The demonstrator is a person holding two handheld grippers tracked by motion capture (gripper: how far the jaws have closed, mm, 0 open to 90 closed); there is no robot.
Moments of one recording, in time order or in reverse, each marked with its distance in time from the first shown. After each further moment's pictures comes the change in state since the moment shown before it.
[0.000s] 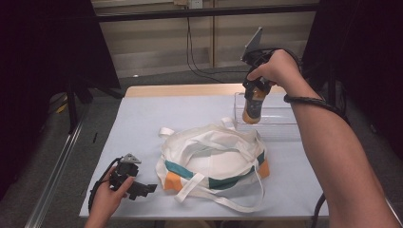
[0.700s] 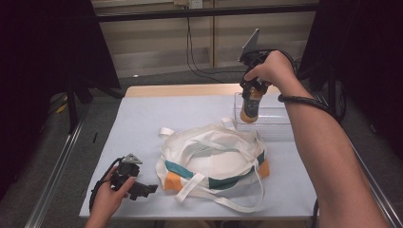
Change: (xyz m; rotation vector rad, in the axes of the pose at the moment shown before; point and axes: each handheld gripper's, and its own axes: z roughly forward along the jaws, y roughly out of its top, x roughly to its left) left arm -0.001 0.001 0.000 0.005 -0.003 0.014; right arm -0.002 0.012 0.010 -0.007 -0.009 0.005
